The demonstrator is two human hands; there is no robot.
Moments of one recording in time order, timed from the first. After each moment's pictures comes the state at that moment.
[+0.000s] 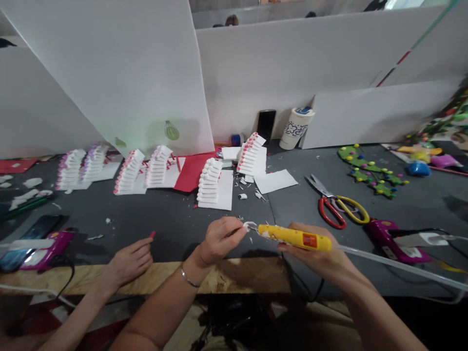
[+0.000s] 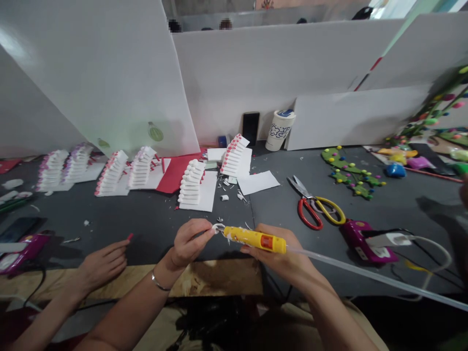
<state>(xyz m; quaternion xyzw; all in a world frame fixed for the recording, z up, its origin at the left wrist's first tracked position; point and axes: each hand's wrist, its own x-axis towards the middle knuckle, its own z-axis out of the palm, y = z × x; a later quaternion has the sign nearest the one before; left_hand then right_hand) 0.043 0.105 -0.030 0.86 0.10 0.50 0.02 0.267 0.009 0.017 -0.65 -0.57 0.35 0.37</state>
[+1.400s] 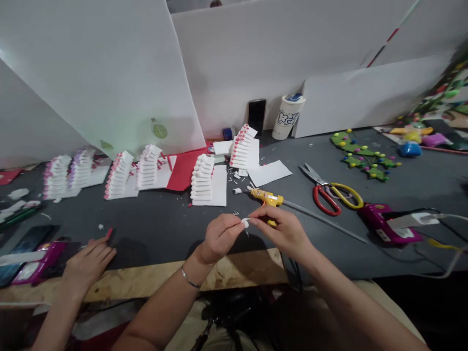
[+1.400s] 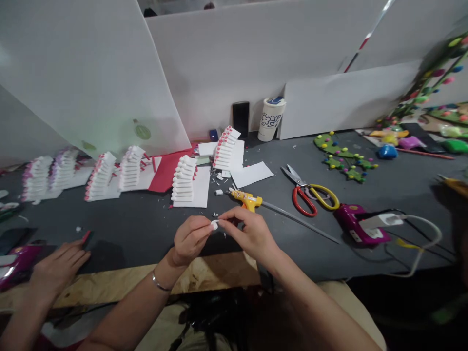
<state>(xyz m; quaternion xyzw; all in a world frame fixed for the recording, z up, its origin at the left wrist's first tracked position) 0.055 0.103 -0.048 0.85 0.12 0.51 0.09 0.236 0.038 -0.006 -0.56 -0.61 0.29 0.48</state>
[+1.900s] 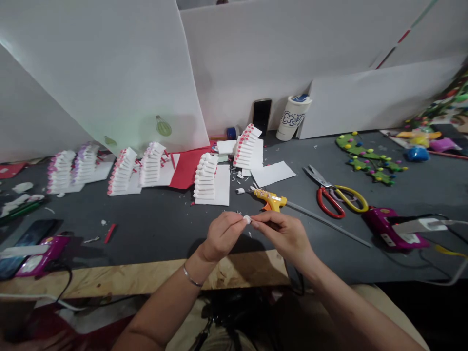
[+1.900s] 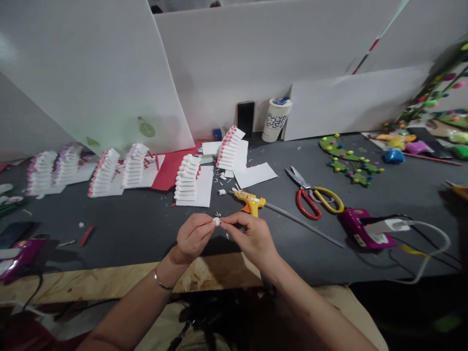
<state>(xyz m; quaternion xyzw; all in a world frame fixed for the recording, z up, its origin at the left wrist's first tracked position) 0.056 0.103 -0.046 0.85 0.14 0.50 0.06 0.224 0.034 -0.011 -0.58 -0.53 0.32 0.52</state>
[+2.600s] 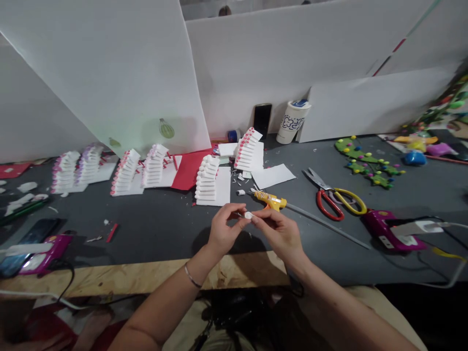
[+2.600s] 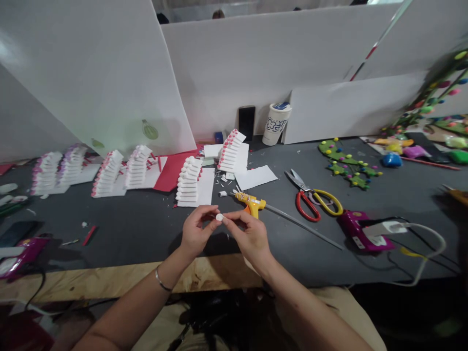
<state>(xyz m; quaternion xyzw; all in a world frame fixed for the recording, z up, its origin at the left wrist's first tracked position) 0.072 0.100 -0.040 0.71 0.30 0.49 0.40 0.213 0.038 -0.023 -0.58 -0.44 0.34 0.59</state>
